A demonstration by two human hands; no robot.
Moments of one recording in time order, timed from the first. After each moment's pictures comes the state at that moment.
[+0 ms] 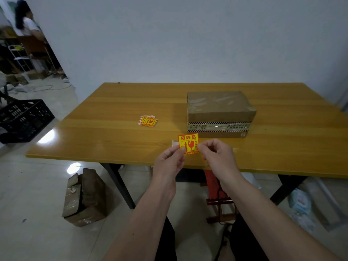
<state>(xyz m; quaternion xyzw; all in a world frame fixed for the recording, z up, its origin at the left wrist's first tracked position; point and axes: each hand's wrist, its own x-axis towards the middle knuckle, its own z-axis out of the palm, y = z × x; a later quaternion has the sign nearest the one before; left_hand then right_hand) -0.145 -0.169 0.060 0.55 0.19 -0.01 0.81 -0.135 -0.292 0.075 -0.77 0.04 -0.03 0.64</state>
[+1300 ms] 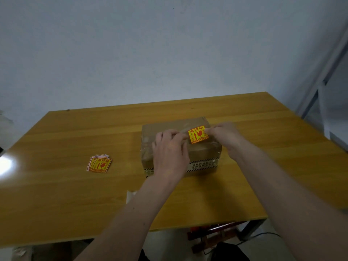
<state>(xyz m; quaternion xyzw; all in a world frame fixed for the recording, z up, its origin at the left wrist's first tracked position) 0.023 -0.276 0.096 0.94 -0.10 0.20 0.27 0.067 -0.435 0.107 -0.81 0.20 0.00 0.56</state>
